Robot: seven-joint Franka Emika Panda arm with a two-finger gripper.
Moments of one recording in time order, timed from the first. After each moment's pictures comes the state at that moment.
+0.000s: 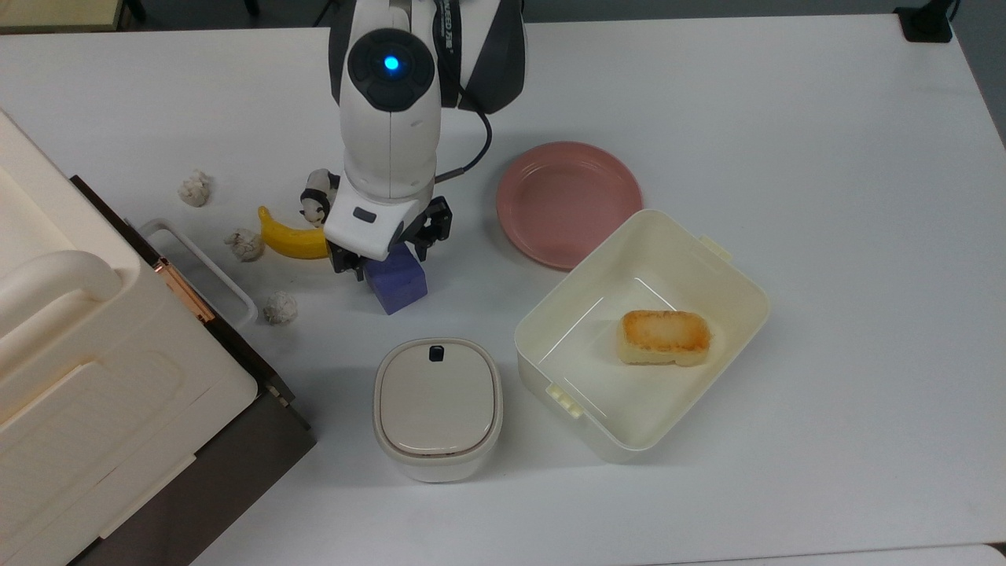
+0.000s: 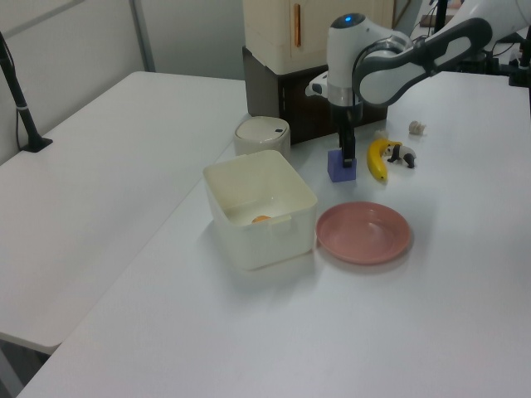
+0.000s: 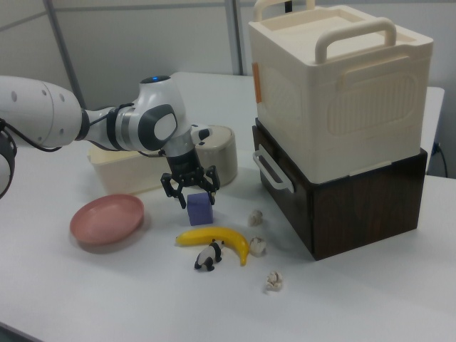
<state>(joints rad) 0.07 0.44 -0.09 -1.69 -0.12 2.17 -0.38</state>
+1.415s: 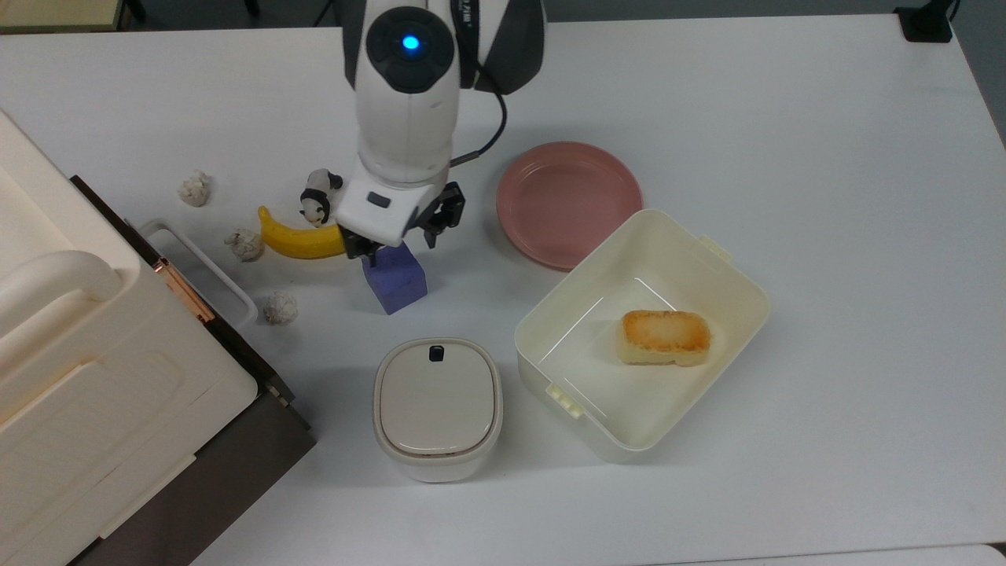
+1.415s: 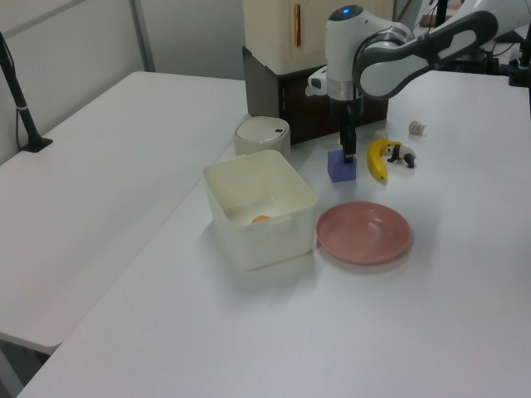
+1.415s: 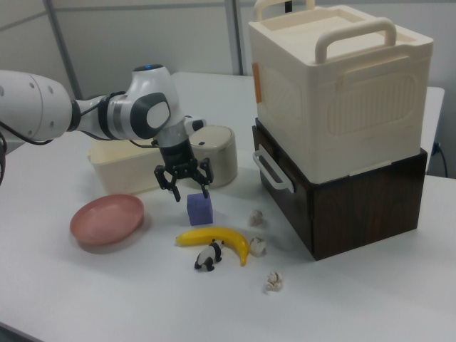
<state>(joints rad) 0.09 0.40 -0.10 -1.68 -0.12 2.09 -0.36</state>
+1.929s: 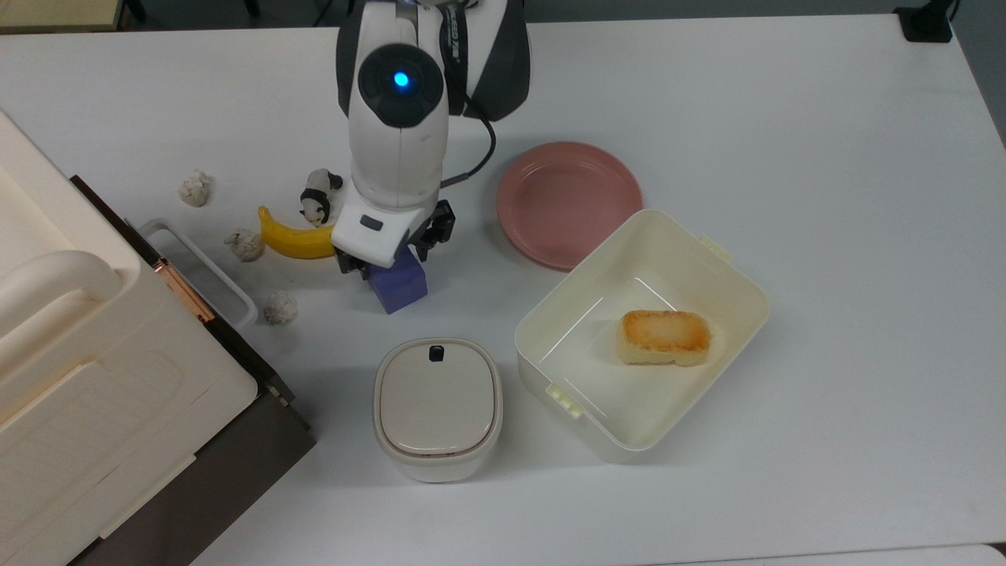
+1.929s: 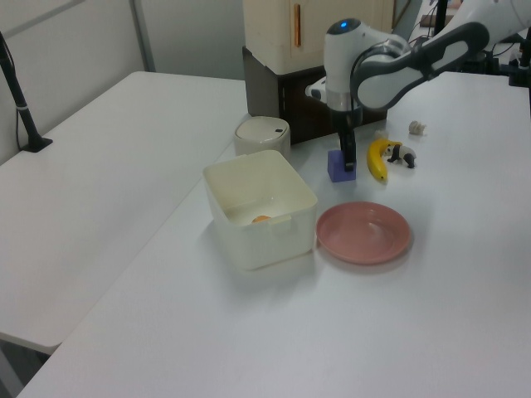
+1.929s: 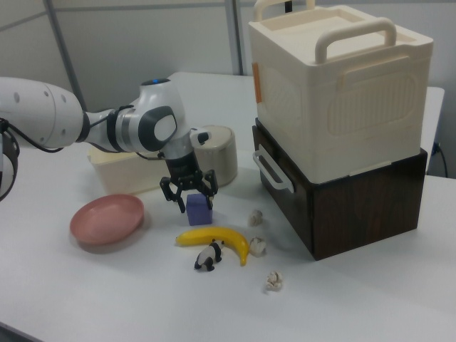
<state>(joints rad) 0.08 0.46 -0.10 -1.68 -0.14 2.13 -0.36</state>
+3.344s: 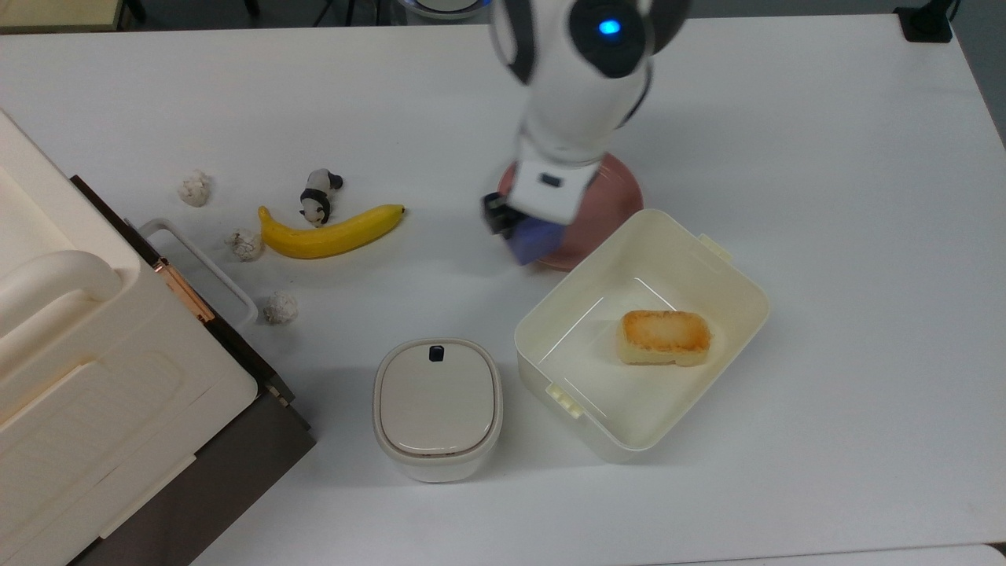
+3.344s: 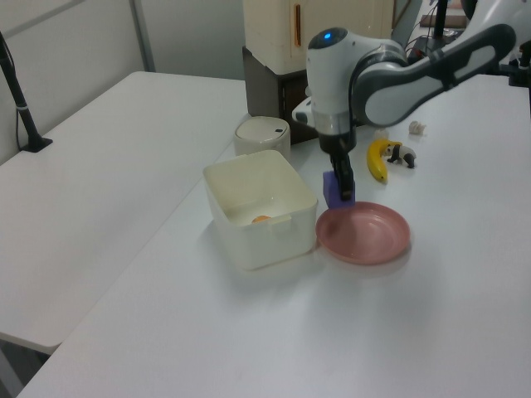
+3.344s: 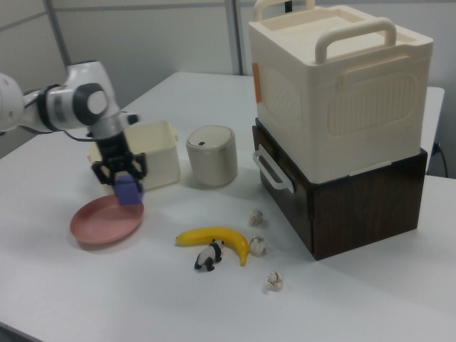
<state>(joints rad) 0.34 0.39 -0.08 -1.66 -0.12 1.96 -0.20</state>
